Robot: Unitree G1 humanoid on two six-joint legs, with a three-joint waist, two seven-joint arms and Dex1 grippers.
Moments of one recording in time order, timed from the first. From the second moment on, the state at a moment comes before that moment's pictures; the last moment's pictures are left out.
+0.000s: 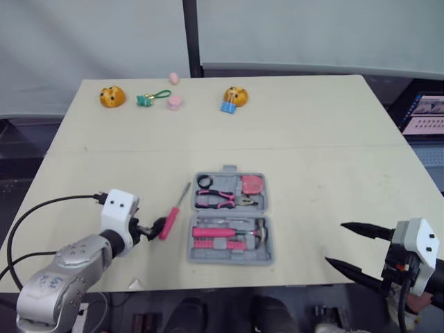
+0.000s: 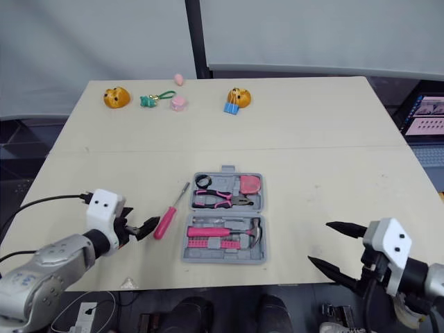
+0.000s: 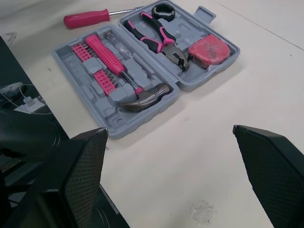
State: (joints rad) left arm 0.01 0.55 0.21 -0.65 -0.50 1.12 -0.11; right arm 0.49 -0.79 -0.61 -0.65 0.58 0.41 1.04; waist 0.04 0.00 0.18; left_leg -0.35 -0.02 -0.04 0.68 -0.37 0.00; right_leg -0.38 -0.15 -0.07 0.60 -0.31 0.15
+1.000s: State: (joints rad) left arm -0.21 0.37 -0.02 -0.42 -0.30 1.21 -0.05; right arm 0.51 -0.79 -0.64 -0.71 0.58 0.46 0.97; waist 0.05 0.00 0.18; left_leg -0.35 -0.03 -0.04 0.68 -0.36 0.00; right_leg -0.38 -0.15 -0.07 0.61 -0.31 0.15
